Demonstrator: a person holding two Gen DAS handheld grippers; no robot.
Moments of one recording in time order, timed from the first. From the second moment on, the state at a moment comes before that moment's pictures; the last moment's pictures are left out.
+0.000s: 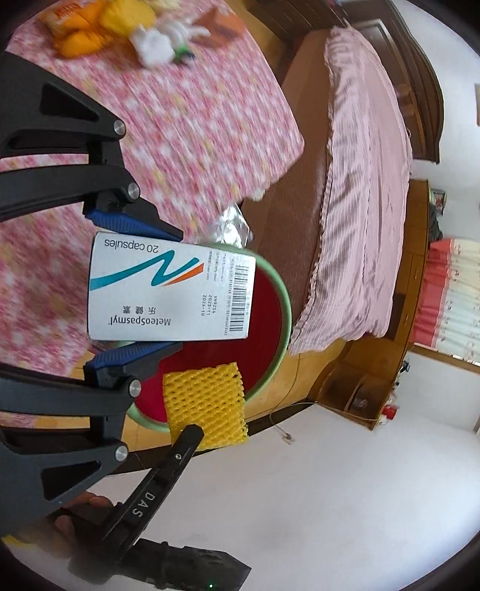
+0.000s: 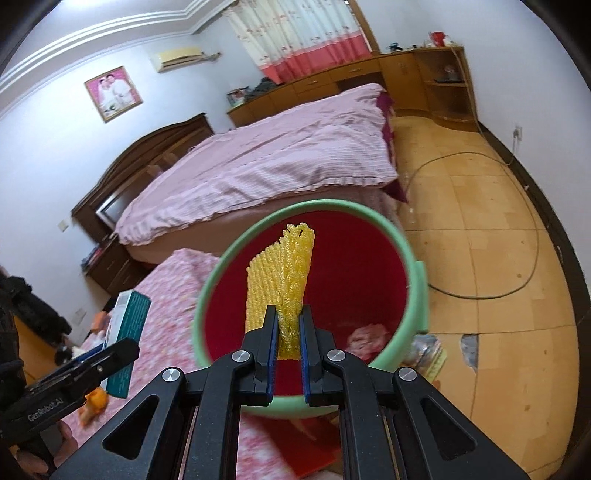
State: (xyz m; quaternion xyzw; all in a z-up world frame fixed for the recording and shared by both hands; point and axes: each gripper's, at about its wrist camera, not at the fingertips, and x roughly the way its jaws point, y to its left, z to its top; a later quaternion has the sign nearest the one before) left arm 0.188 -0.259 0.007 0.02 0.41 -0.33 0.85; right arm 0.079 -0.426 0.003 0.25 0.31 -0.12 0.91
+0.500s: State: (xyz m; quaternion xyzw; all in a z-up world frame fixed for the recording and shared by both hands) left arm 0.197 -0.297 -0.013 0.04 0.41 -0.34 0.85; right arm 0.084 -0.448 -0.016 0.26 0.32 -0.13 0.90
